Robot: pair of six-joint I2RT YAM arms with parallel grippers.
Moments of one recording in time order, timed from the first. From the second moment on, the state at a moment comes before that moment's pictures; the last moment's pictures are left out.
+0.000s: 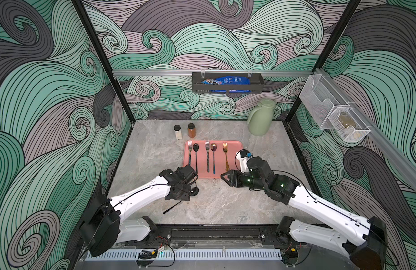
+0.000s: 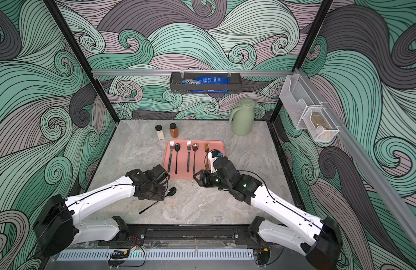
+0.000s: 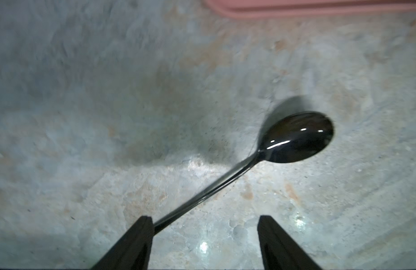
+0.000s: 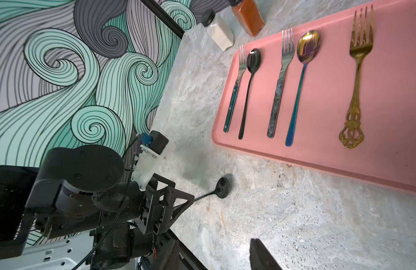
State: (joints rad) left arm -0.74 1.24 0.74 -0.96 -0.15 -0.69; right arm 0.84 1.03 0.81 -0.42 -0.15 0.82
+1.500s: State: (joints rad) left arm -1.04 1.24 0.63 -0.50 0.07 -0.97; right arm 0.88 1.05 0.64 -0.36 -0.09 0.89
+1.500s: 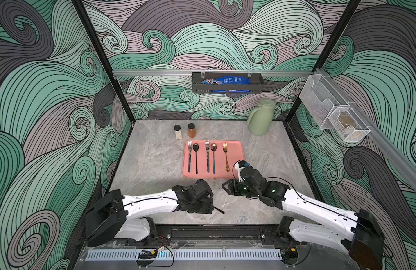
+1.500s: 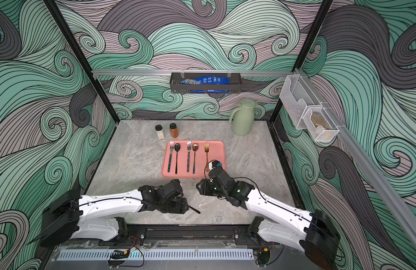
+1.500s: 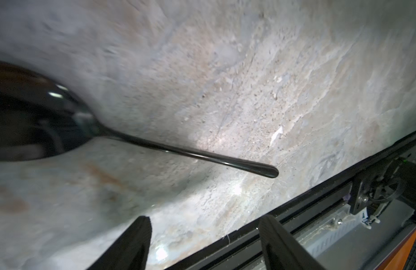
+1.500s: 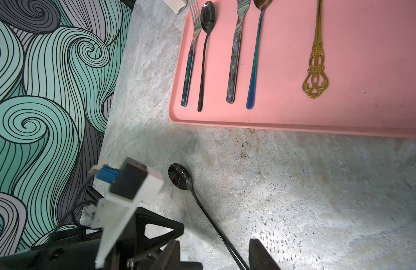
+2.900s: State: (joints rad) left arm -0.71 0.76 0.43 -0.76 -0.01 -0.82; right arm 1.17 1.78 0.97 -0.30 0.02 0.50
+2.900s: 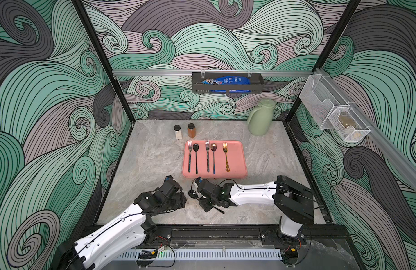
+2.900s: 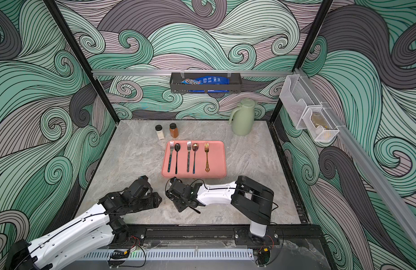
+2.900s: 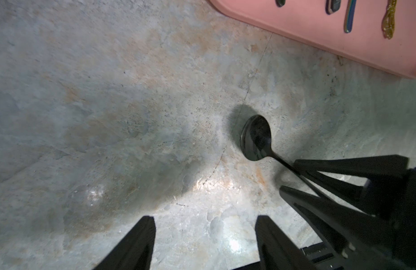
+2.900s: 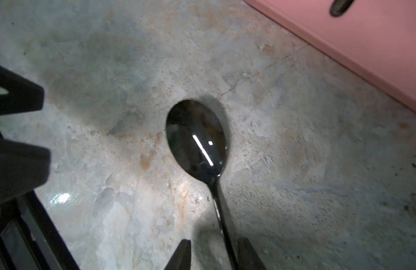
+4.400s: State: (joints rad) left arm -0.71 0.81 0.44 -0.70 0.03 -0.82; right arm 0.47 1.64 1.16 -0.46 0.12 0.38
